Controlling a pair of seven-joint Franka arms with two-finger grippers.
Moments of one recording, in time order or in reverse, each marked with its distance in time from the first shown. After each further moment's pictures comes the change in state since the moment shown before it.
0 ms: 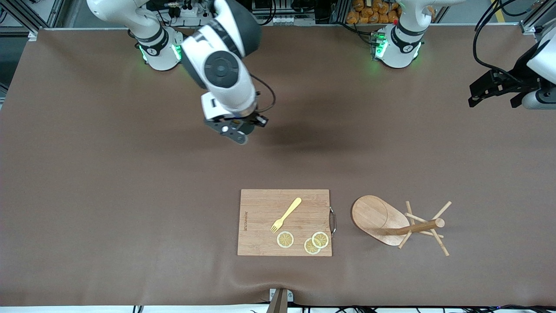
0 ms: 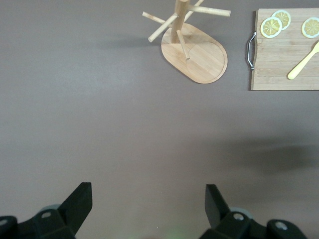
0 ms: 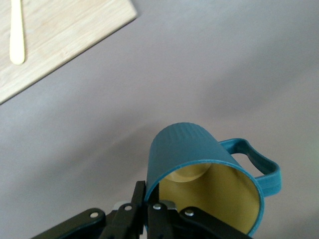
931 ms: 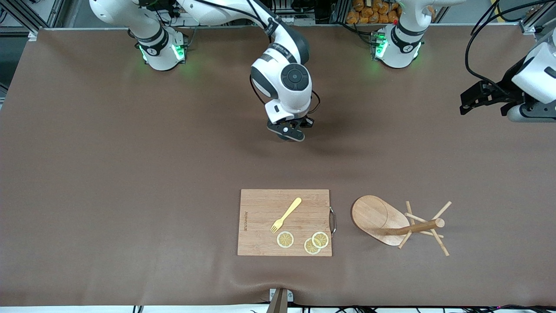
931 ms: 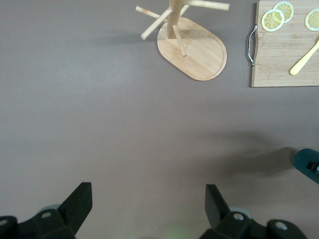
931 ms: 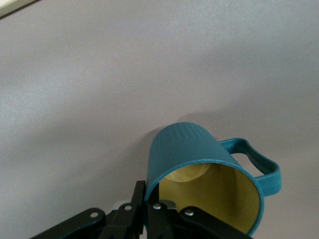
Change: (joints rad) left arm -0.013 0.041 -0.002 0.000 0.000 0.011 0.000; right arm 0.178 0.258 -0.001 0.060 0.003 0.264 0.031
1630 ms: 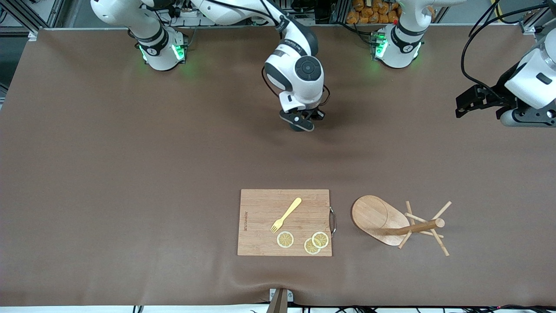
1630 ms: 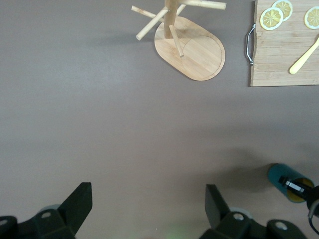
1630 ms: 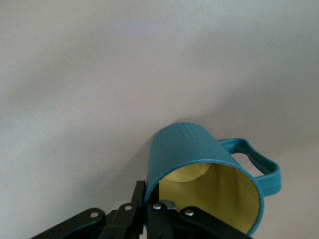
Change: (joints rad) left arm -0.006 0.011 -0.002 0.000 0.000 0.008 0.000; right arm 0.076 0.050 0.032 0.003 0.047 0.091 0.224
